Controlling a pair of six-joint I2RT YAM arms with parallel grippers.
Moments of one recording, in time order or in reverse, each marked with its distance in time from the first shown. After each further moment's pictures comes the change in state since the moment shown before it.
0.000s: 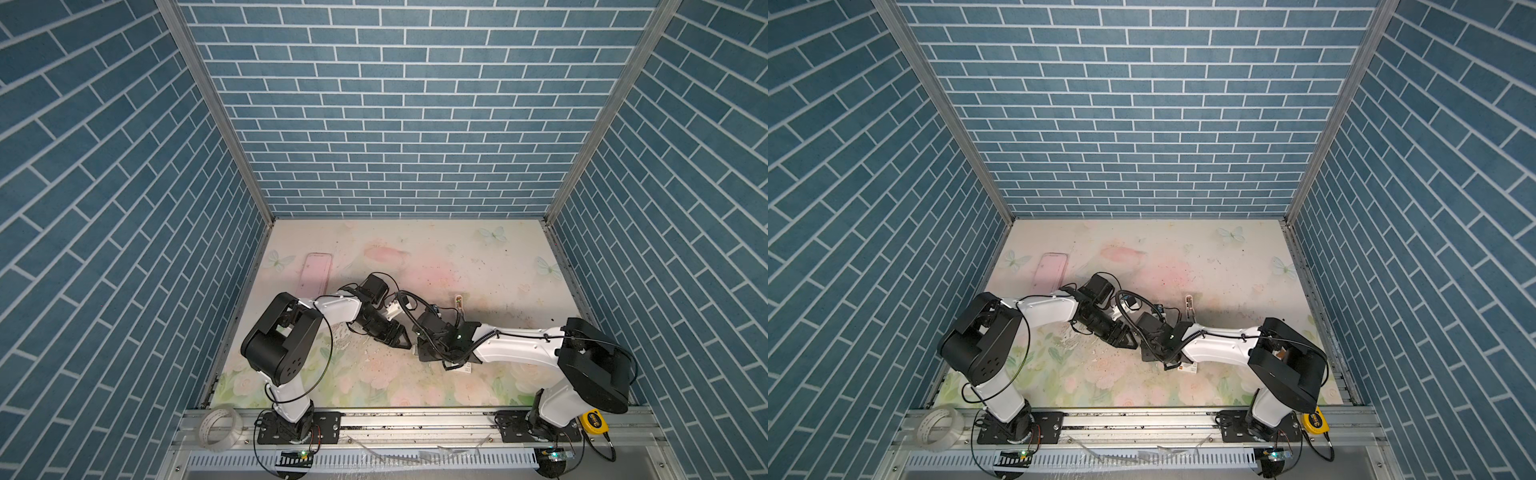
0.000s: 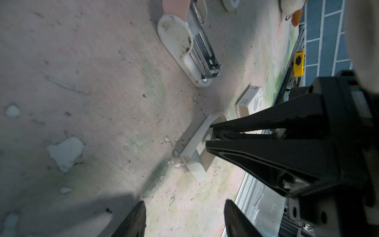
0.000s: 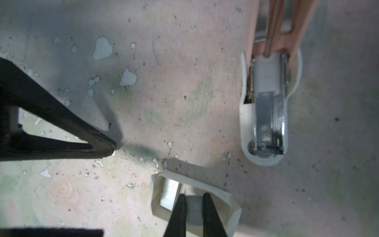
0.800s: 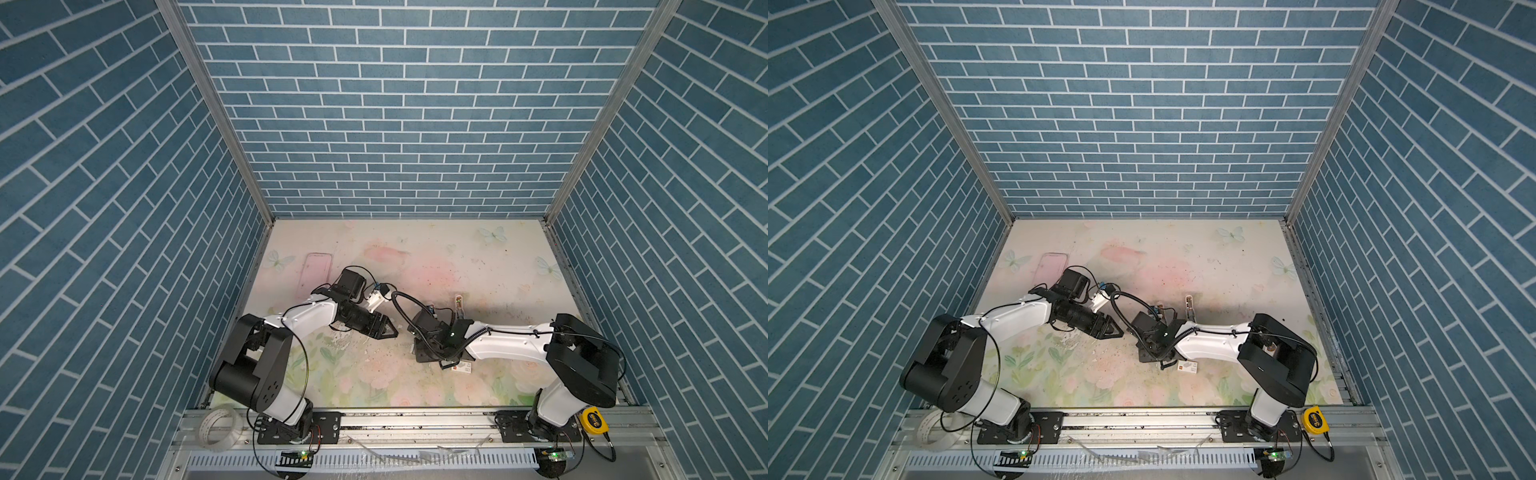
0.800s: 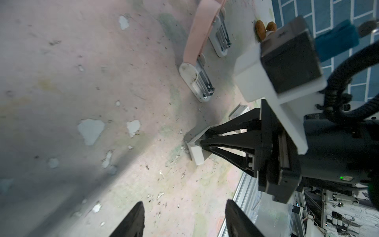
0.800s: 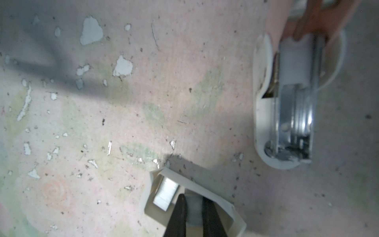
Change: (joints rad) left arm 0.121 -0.183 -0.073 -0.005 0.022 0.018; right arm 0.003 0.062 0.045 -0.041 -0.030 0.000
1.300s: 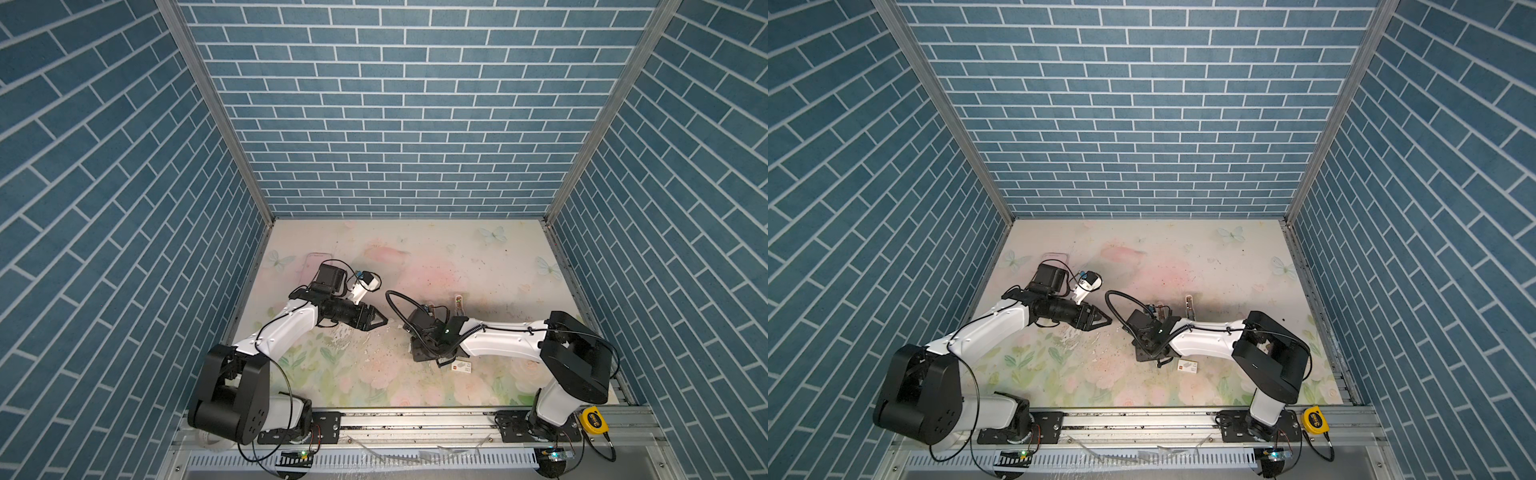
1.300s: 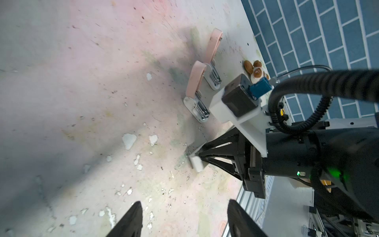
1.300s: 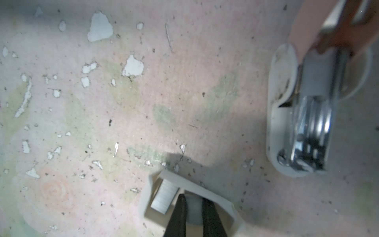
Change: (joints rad) left arm 0.125 -0.183 -0.029 -0.026 -0.008 0.042; right arm 0.004 0.045 0.059 -0.043 -0.006 -0.029
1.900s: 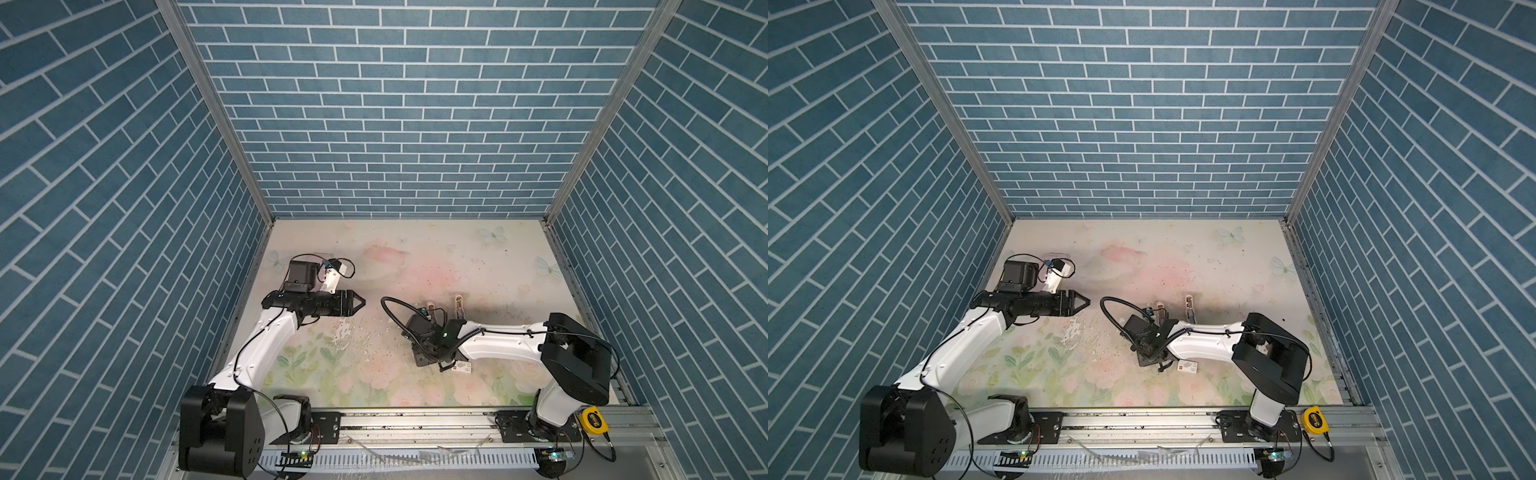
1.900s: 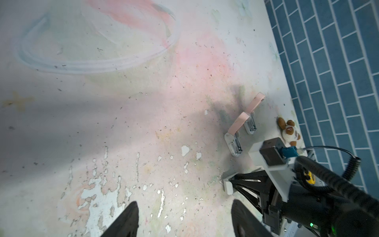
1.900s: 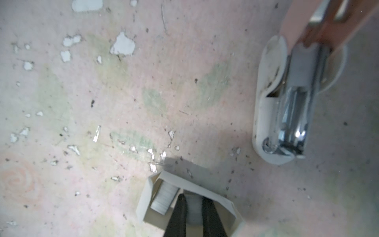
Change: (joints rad) left arm 0.200 -0.183 0.003 -0.023 -0.134 -0.195; right arm 0.031 0.000 0.016 -0.066 0.064 -0.062
